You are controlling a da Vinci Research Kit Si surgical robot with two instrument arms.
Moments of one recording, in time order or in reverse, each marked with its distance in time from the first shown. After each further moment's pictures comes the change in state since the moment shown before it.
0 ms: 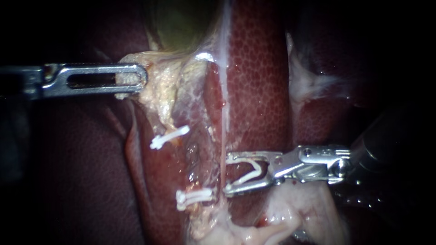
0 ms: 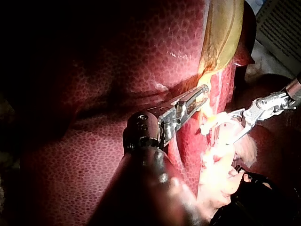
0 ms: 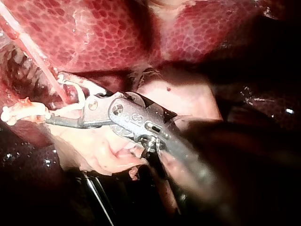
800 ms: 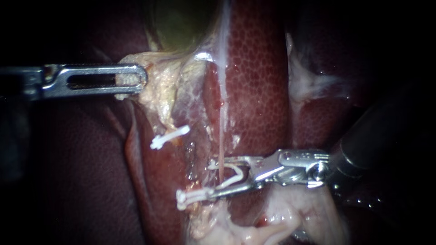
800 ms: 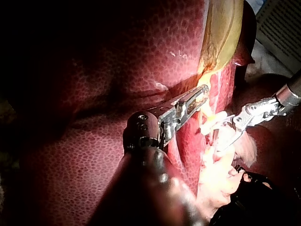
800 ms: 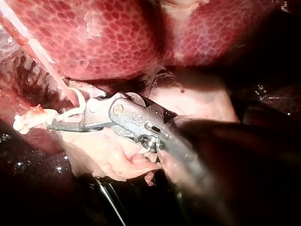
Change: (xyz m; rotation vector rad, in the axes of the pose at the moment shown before) right arm 0.000 0.001 0.004 0.039 -0.005 0.041; left arm 0.000 0.000 0.000 -0.003 -0.002 0.000
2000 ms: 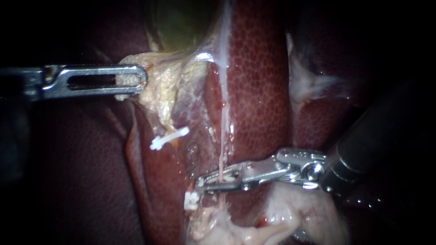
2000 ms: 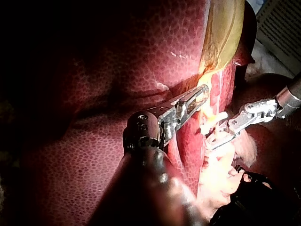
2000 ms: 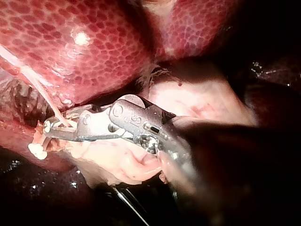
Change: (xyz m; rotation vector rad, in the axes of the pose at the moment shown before) right arm 0.000 0.000 -0.001 0.065 0.010 0.119; left arm 0.000 0.000 0.000 -0.002 -0.001 0.000
